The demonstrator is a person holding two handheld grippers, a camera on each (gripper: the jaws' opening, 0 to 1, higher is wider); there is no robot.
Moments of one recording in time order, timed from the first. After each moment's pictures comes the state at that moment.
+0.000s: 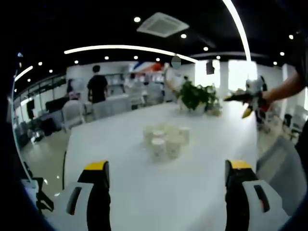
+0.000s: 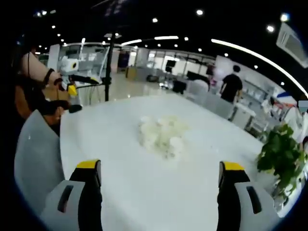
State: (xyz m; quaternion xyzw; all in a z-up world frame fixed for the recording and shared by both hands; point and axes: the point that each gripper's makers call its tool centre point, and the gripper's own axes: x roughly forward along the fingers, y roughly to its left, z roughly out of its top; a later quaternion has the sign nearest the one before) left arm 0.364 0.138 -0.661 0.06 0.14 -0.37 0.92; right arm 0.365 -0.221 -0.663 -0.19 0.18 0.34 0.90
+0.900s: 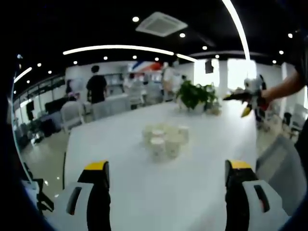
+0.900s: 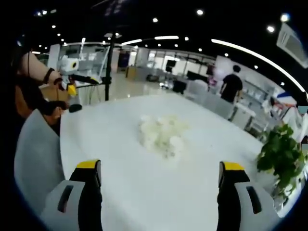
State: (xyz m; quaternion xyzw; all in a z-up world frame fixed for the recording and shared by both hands) left arm 0.362 0.135 -0.660 0.06 0.13 -0.37 0.92; right arm 0.365 -0.223 -0.665 -0.19 0.18 0.34 0.90
